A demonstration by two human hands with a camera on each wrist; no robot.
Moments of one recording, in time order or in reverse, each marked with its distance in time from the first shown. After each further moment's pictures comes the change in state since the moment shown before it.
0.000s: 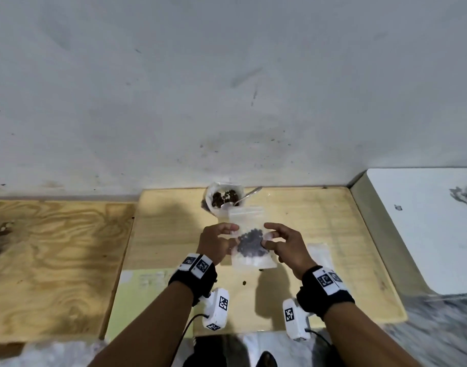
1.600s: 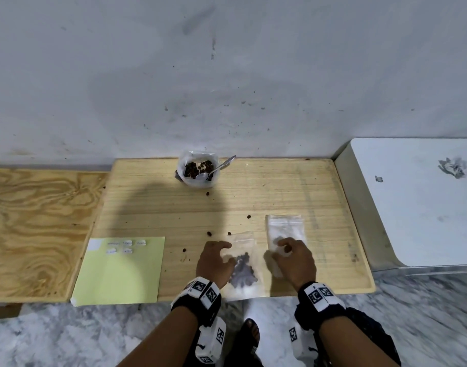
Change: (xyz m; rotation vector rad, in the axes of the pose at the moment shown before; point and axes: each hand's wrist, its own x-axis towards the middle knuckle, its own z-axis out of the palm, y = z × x) left_hand -0.064 -0.086 0.113 0.467 0.071 -0.120; right_hand -0.033 0.121 -0.089 -0.553 0.195 0.066
